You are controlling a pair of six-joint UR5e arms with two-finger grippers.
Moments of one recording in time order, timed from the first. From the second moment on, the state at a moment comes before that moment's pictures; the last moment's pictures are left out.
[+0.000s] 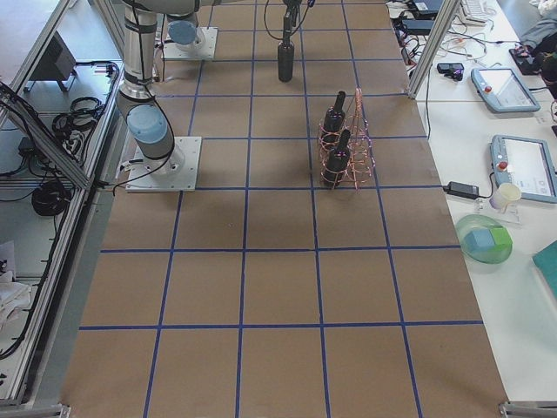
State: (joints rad) left arm -1.43 -1.63 -1.52 -1.58 1.64 0.02; right arm 2.14 -1.16 1.32 -1.77 -1.52 0.88
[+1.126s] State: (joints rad) left arm -1.43 -1.63 -1.52 -1.58 1.64 0.02; right arm 2.14 -1.16 1.34 -1.78 -1.50 0.85
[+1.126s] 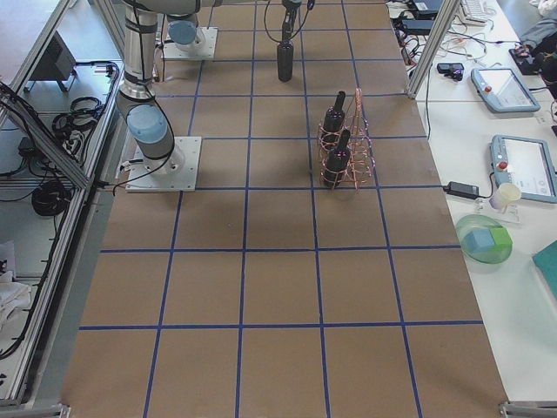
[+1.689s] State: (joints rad) left arm -1.43 -1.63 -1.52 -1.58 1.64 0.02; right arm 2.14 -1.16 1.34 -1.78 -1.50 0.86
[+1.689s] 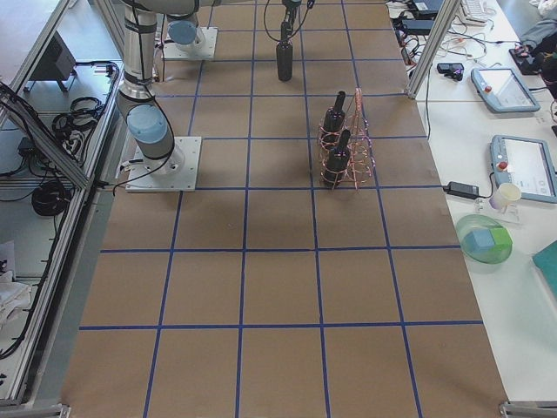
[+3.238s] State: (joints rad) left arm -1.43 -1.63 -1.52 -1.58 1.64 0.02; right arm 2.14 -1.15 1.35 -1.77 -1.48 0.86
